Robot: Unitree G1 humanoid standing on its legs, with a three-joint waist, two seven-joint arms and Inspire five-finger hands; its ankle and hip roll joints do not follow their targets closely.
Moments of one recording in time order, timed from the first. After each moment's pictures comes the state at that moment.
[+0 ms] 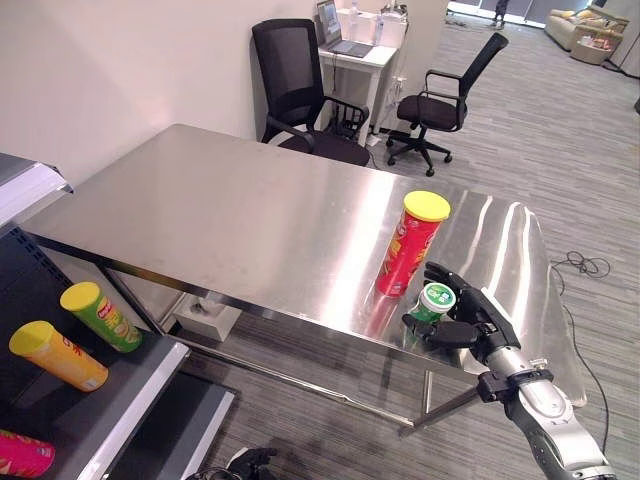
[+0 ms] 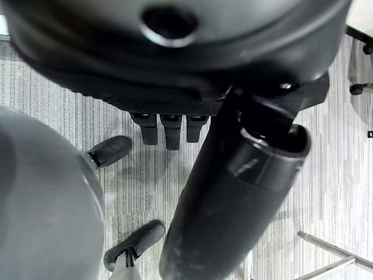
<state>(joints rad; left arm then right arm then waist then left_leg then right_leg) -0.07 0.16 -0.27 1.28 -0.02 -0.08 -0.07 0.08 -0.60 0.10 0.03 0.47 -0.12 0.08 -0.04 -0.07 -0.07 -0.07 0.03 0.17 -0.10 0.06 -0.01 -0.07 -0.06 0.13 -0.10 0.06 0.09</state>
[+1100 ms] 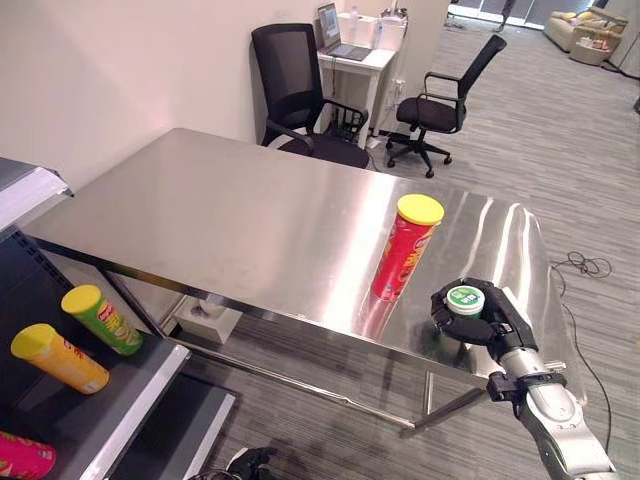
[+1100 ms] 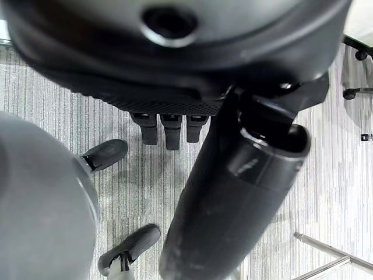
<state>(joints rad) -0.04 0.16 -0.27 1.24 -0.02 -0.08 -0.06 0.16 -0.58 -0.03 -0.05 0.36 -0.12 0.02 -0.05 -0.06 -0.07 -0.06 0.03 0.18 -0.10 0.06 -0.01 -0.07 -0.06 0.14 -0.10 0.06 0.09</state>
